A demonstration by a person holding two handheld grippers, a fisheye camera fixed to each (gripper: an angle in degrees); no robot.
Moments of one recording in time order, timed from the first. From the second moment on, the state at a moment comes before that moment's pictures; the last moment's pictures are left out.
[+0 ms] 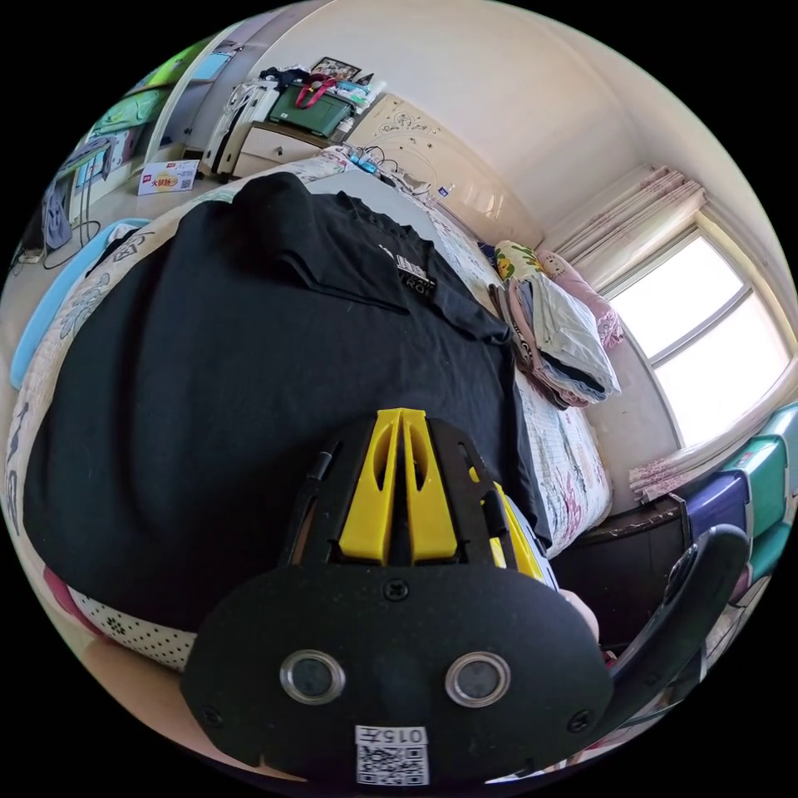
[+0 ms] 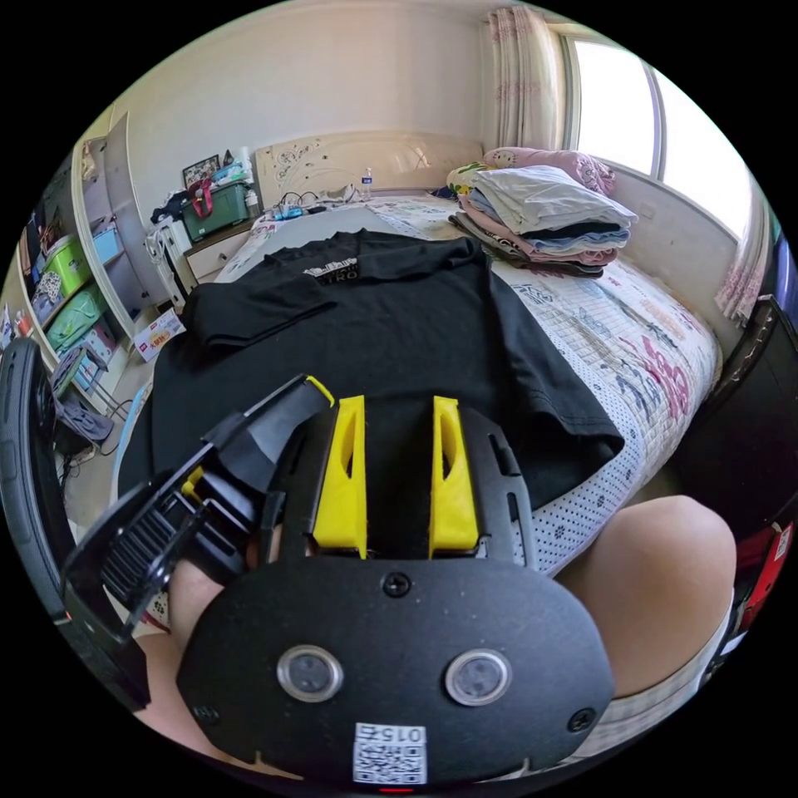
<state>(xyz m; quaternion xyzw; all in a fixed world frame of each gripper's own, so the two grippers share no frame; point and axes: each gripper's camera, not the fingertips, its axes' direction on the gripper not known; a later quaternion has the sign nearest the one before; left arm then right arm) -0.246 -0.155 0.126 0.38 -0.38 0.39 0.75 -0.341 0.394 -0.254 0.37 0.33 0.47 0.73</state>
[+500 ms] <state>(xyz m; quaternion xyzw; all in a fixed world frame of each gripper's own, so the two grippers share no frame) -0.247 -0.152 0.121 0.37 -0.37 0.39 0.75 -0.306 0.405 -0.236 0.37 0.33 0.48 0.73</state>
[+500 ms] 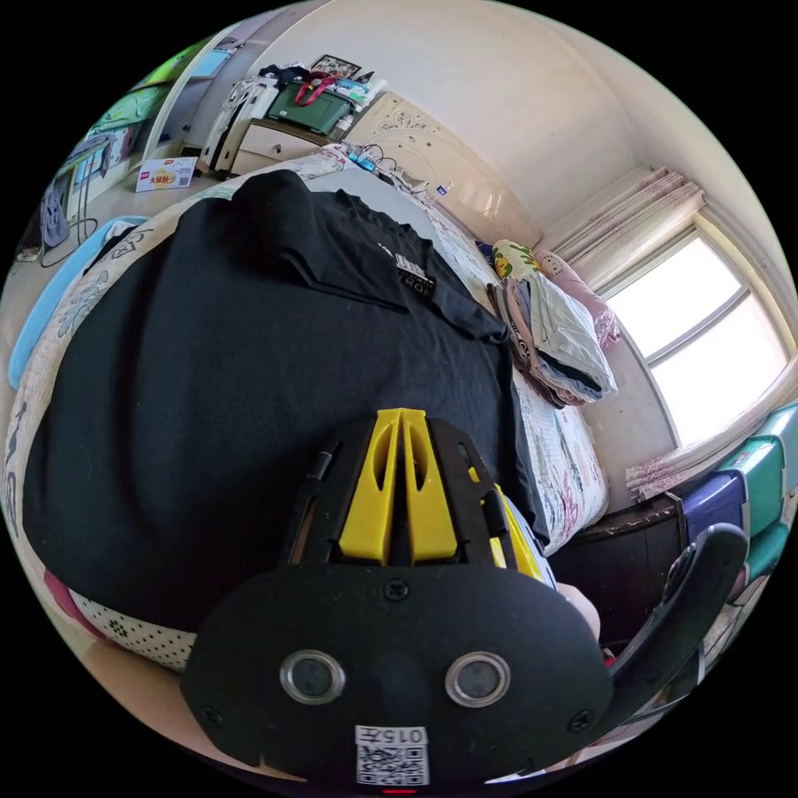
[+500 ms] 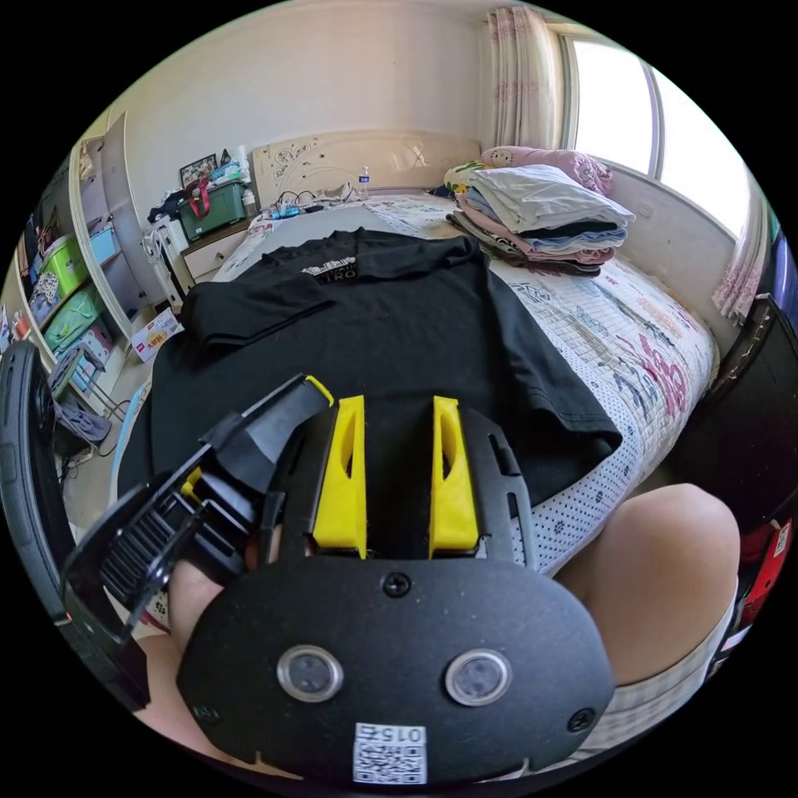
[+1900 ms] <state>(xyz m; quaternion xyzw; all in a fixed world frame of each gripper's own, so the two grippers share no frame) -0.272 -0.062 0.096 0.29 -0.42 0.47 0.72 -0.088 0.537 -0.142 0.43 0.23 0.42 0.77</state>
